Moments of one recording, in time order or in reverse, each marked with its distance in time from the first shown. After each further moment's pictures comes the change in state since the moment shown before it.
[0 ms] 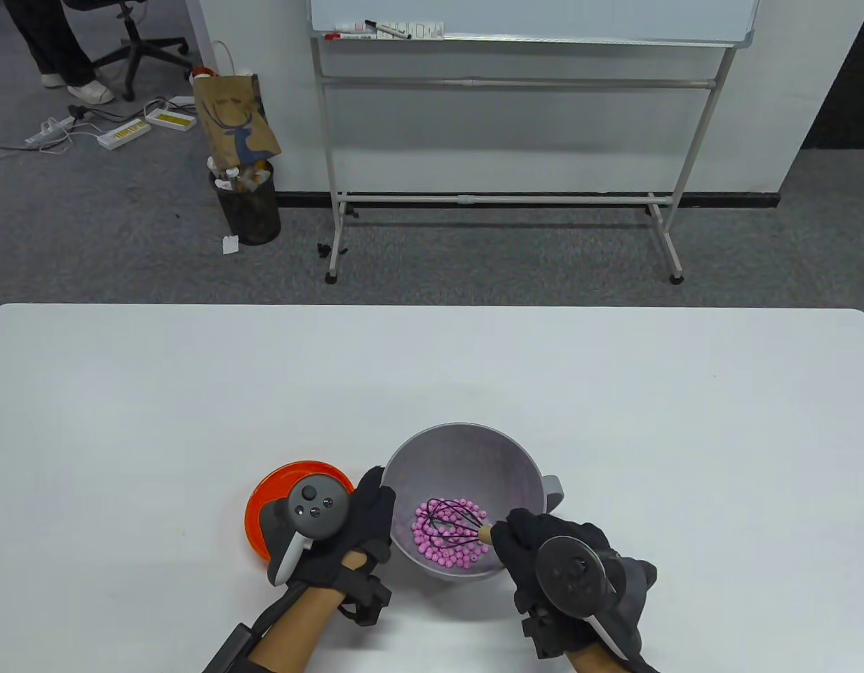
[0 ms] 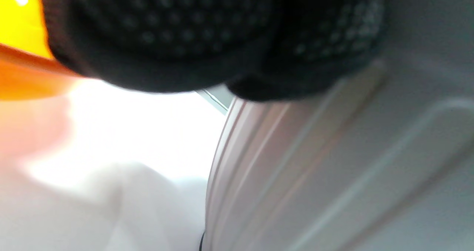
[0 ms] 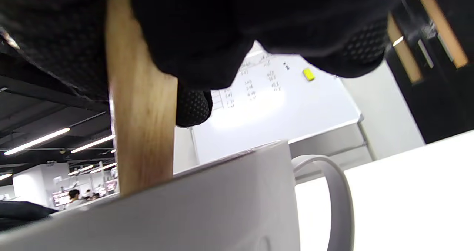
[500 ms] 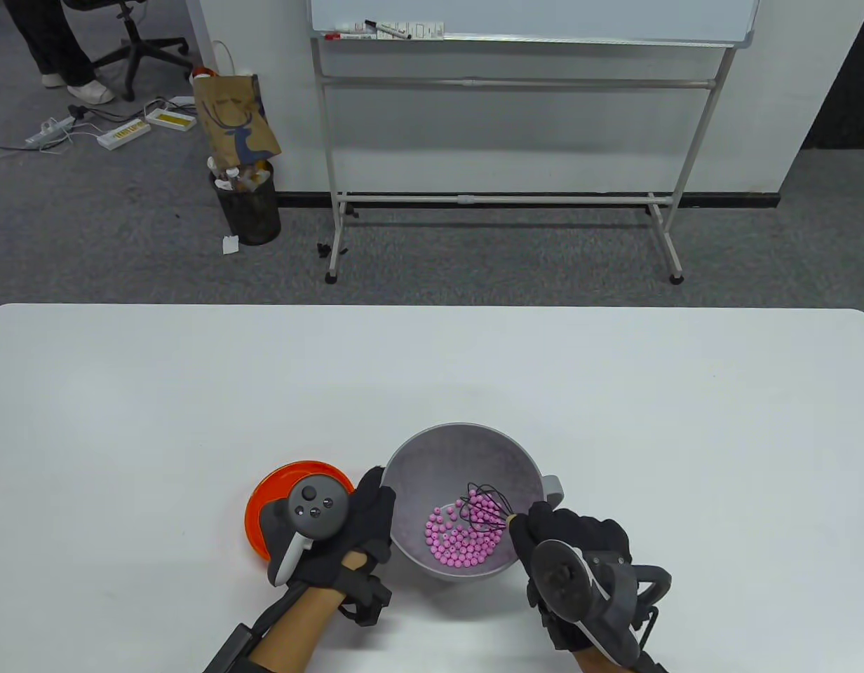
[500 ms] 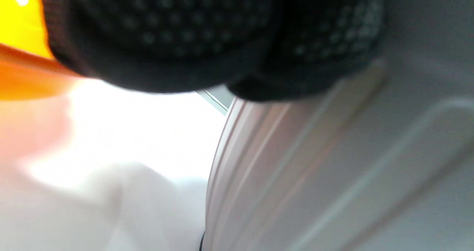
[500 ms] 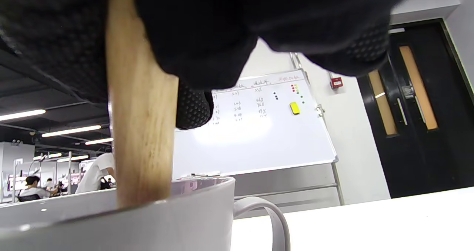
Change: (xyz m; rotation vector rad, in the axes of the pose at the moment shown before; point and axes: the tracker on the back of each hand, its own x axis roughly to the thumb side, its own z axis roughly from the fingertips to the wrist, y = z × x) left_hand 0.000 0.000 0.000 0.002 0.002 0.001; right_hand 0.006 -0.018 0.003 -0.057 -0.012 0.180
